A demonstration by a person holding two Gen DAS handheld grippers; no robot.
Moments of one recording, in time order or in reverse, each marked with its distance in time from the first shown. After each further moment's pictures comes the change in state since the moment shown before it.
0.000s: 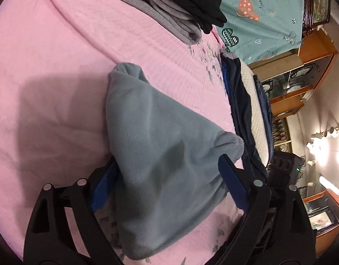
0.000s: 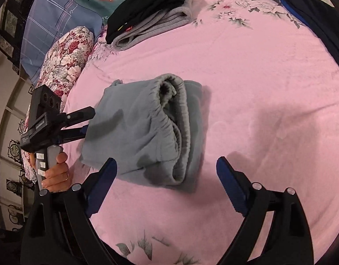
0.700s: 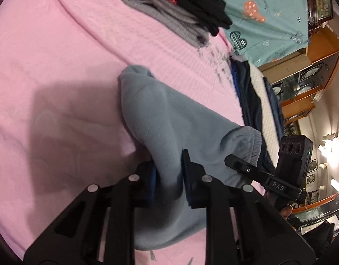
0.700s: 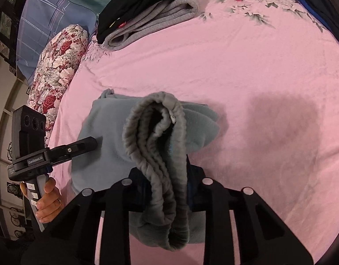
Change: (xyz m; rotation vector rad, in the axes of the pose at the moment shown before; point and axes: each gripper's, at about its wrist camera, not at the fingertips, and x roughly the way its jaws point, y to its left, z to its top) left arm -0.015 -0.009 -0.015 0.013 -0.064 0.086; right arm 0.036 0.005 0.028 -0.002 0.010 0.019
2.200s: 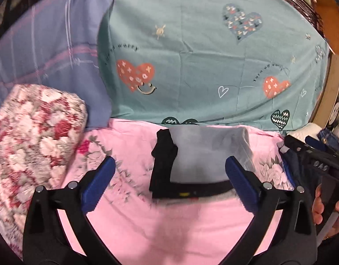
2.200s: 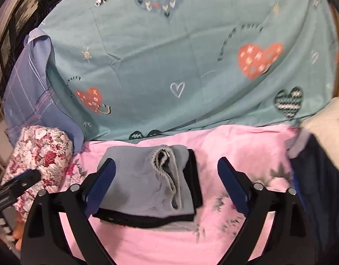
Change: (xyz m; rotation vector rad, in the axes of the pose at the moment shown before) left arm -0.121 -0.183 0.179 0.394 -0.589 0.642; right arm -0.091 0.080 0.280 -0.141 -0.562 -0.252
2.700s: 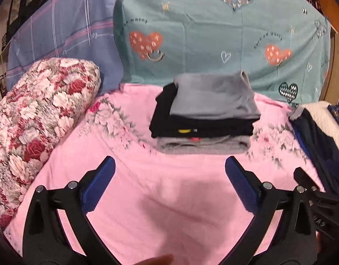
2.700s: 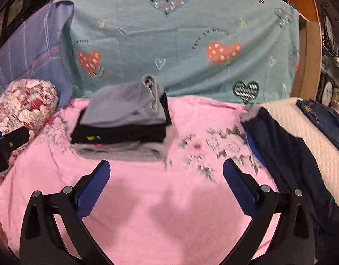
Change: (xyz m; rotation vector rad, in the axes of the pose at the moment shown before) left arm -0.006 -0.029 -0.136 -0.020 0.039 0.099; right arm -0.091 0.008 -0.174 -0.136 -0.045 -0.214
